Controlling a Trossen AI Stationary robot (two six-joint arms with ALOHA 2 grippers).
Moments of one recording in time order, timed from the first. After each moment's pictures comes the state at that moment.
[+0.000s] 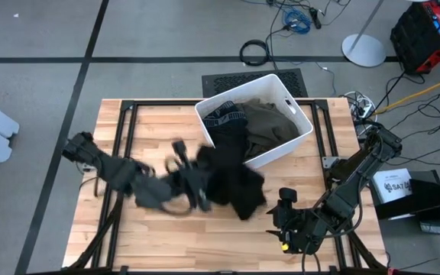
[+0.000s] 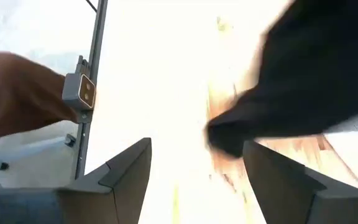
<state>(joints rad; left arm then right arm) -0.52 1.63 1.87 -0.47 -1.01 0.25 0.80 1.50 1.34 -0.85 0.50 0.72</state>
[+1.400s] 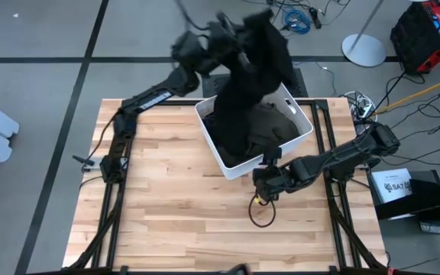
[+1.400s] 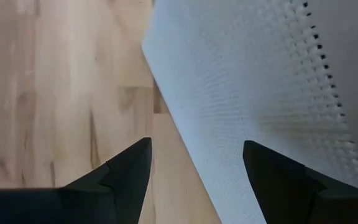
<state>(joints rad) 0.43 2.07 2.35 0.34 0.13 0.06 0.34 1.50 1.16 -0.93 0.53 0.22</state>
